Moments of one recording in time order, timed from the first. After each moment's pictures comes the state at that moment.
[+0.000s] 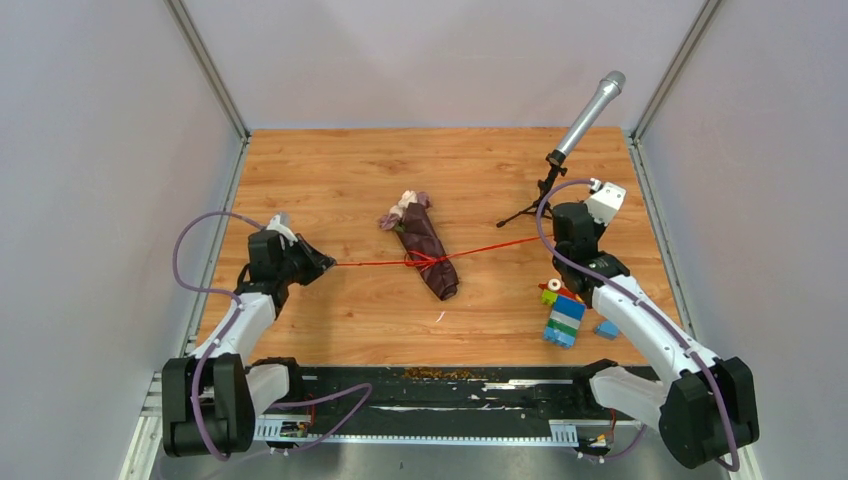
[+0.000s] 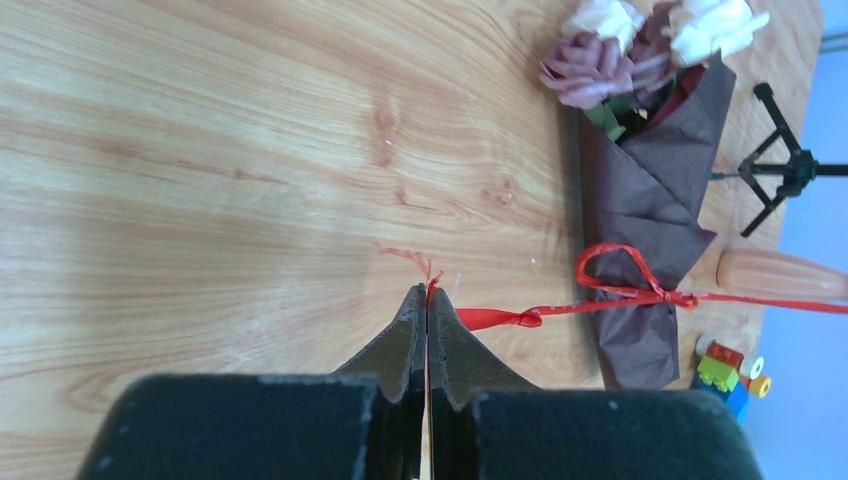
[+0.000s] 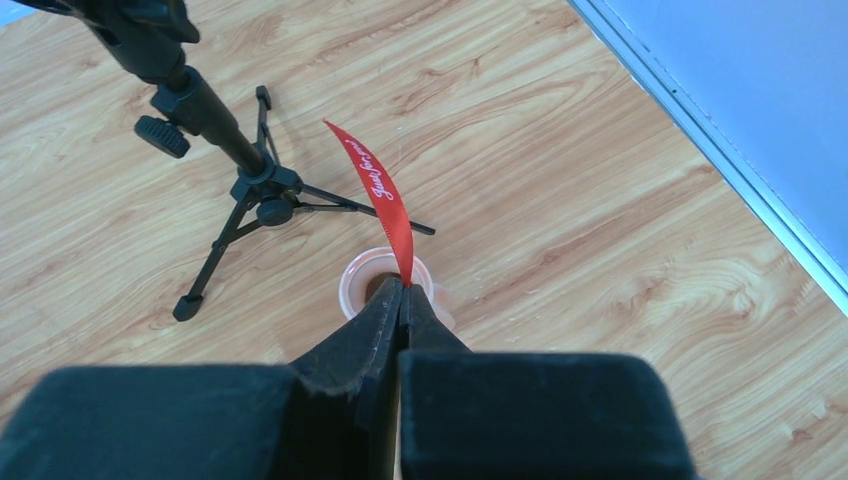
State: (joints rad) left arm 0.06 1.07 0.42 0.00 0.38 -0.61; right arm 0.36 1.08 0.71 -0.16 0.77 0.47
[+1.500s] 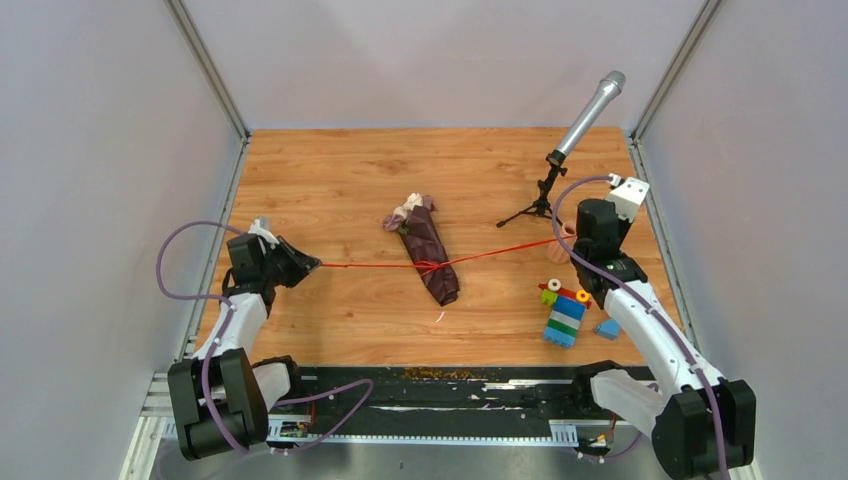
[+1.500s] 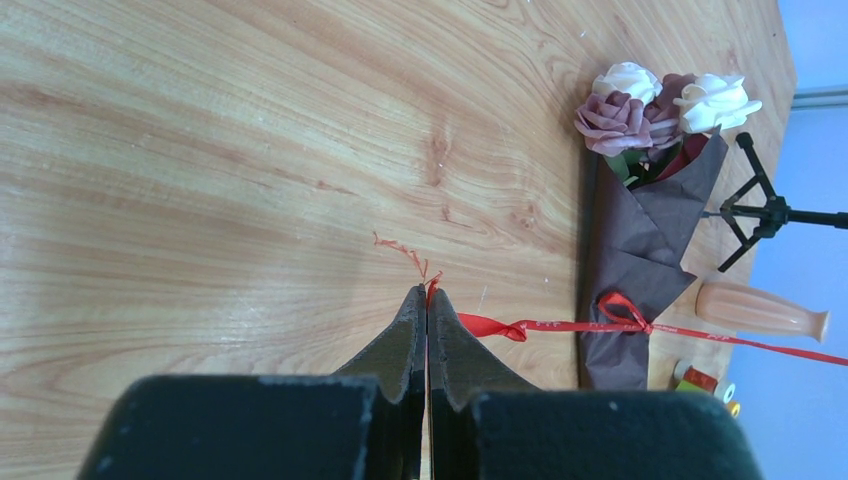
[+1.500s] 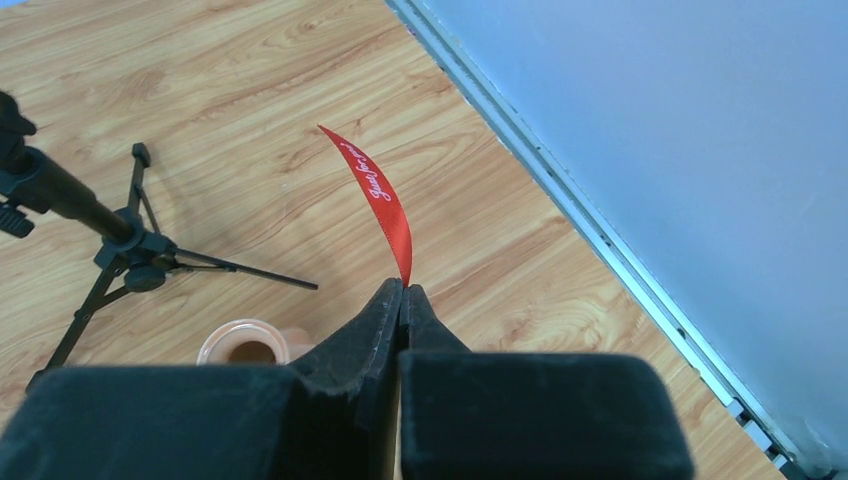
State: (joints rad) left arm 0.25 1.07 0.42 -0.03 0.49 -0.59; right arm 0.22 1.02 0.71 -0.14 0.80 0.25
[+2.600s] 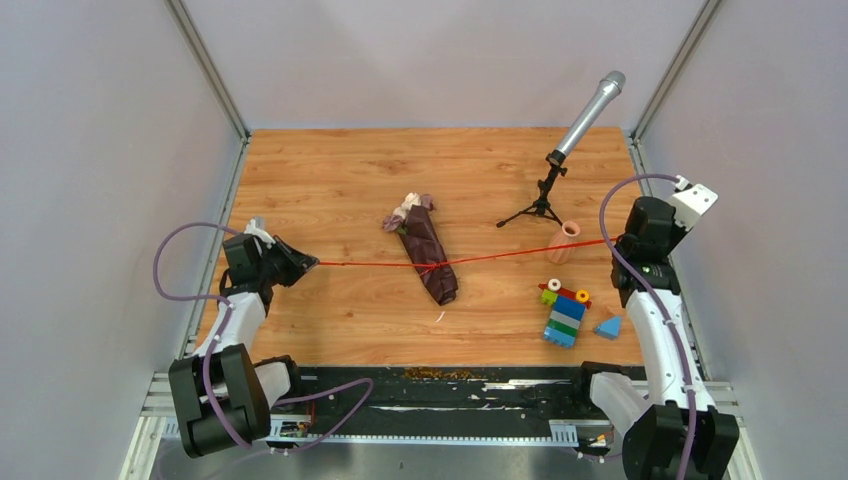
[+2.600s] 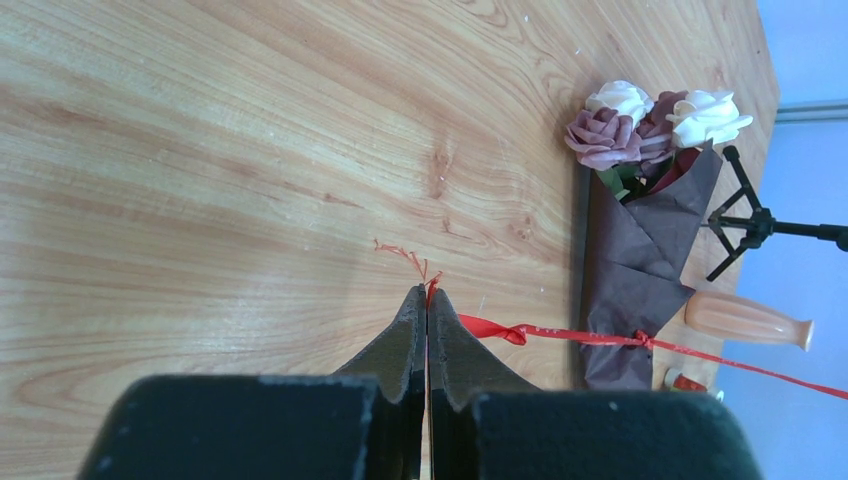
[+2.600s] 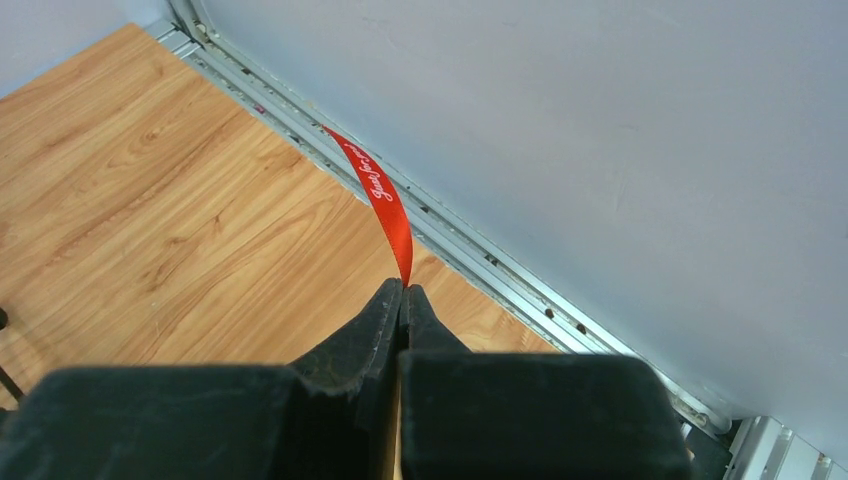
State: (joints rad) left arm 0.28 1.09 0.42 -0.01 0.51 -0.59; right arm -0.11 0.95 0.75 -0.14 0.75 0.21
